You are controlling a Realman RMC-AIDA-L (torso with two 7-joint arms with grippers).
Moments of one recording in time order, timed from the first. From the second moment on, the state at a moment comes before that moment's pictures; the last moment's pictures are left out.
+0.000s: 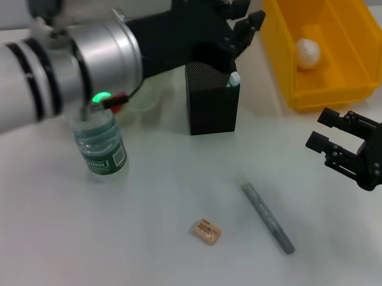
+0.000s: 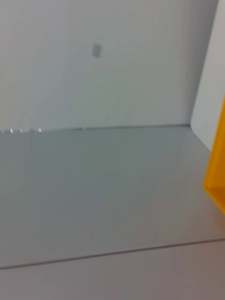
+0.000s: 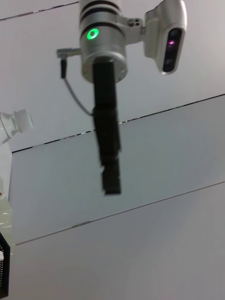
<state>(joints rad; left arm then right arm) -0.19 -2.07 1.76 1.70 1.84 0.78 -2.09 0.30 2.08 -0.48 -0.34 -1.79 -1.79 0.94</state>
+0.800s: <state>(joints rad) -0.28 -2.07 1.43 1.72 1.87 1.39 -2.00 0.29 2.08 -0.49 -0.34 -1.79 -1.79 0.90</state>
